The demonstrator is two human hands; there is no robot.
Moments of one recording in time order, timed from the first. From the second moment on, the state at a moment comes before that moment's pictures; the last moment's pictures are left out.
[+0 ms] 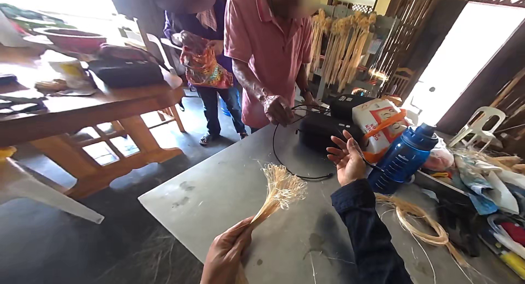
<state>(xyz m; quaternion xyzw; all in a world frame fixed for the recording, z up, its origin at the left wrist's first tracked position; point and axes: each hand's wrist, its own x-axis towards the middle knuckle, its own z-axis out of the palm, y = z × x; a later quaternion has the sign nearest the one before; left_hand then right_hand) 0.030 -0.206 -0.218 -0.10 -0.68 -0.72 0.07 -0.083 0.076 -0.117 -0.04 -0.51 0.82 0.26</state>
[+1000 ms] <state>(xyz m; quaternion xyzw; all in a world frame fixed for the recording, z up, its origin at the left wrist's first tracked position) 0.030 -0.204 -0.218 -0.10 -0.66 -0.74 0.07 -0.082 0.072 -0.115 -0.09 -0.50 0.82 0.26</state>
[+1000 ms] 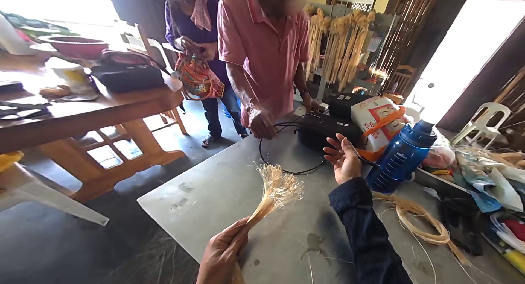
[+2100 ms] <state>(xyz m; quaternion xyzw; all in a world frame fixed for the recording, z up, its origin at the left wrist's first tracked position) 0.029 -0.205 -0.217 -0.10 -0.67 -0.74 0.07 -0.088 0.058 -0.127 -0.21 -0.26 0.94 0.05</state>
